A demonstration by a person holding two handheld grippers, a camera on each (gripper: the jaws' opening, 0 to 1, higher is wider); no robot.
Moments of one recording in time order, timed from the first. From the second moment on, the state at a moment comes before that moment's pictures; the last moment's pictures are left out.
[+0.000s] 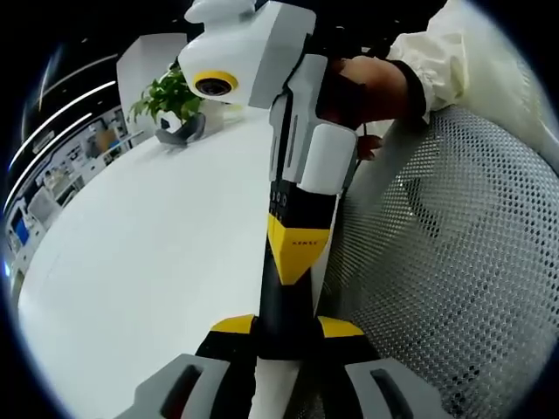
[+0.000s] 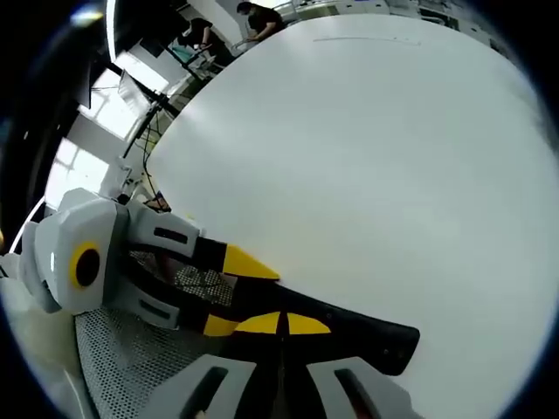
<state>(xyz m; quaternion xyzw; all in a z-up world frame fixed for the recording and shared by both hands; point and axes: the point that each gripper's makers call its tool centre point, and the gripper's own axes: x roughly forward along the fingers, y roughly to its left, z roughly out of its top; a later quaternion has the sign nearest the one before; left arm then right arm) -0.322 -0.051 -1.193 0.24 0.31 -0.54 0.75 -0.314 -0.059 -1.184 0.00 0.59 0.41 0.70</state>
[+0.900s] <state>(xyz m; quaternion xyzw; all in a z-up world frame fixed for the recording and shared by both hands) -0.321 -0.054 -1.194 0.27 0.29 -0.55 0.74 -0.312 -0.060 -1.183 -0.01 0.59 0.39 0.71</state>
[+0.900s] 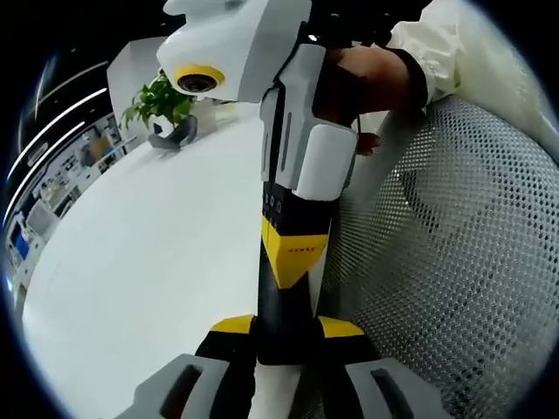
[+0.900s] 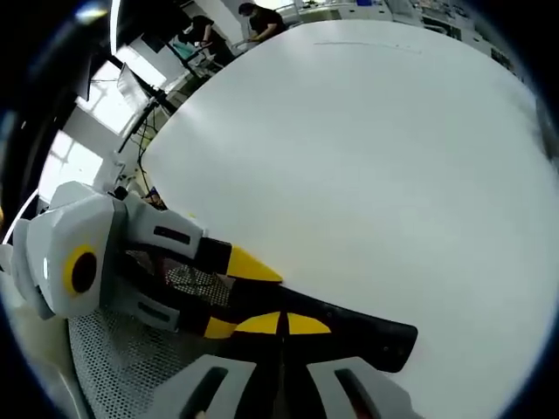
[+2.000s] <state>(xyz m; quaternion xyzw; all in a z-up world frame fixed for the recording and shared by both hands) -0.320 -0.051 -1.195 0.26 0.32 -0.52 0.75 -0.271 -0.121 -1.104 -0.05 0.36 0.28 0.89</state>
